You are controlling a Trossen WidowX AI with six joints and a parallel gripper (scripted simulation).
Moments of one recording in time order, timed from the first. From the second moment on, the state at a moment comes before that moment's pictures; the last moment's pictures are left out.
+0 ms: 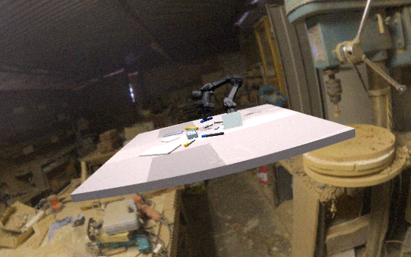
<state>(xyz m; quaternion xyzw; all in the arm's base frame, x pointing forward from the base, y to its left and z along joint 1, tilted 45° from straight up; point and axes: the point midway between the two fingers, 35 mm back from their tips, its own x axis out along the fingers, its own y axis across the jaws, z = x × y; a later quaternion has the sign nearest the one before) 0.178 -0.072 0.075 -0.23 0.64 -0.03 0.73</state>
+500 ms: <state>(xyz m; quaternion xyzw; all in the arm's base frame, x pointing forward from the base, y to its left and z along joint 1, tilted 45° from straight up) 0.209 -0.061 0.084 0.02 0.65 -0.15 0.74</state>
